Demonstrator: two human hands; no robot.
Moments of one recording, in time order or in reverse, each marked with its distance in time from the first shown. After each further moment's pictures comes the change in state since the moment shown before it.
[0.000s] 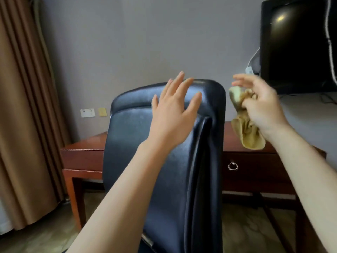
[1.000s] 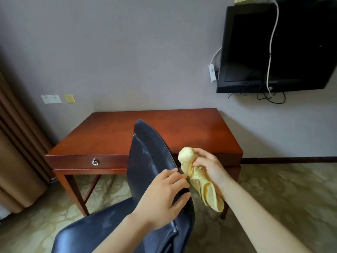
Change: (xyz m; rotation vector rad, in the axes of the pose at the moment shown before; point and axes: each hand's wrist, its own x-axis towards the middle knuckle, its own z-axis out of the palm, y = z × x) left_hand 0.038 0.120 -0.118 -0.090 -0.706 0.061; right_hand 0.033 -0.180 -0.029 0.259 -0.277 0.988
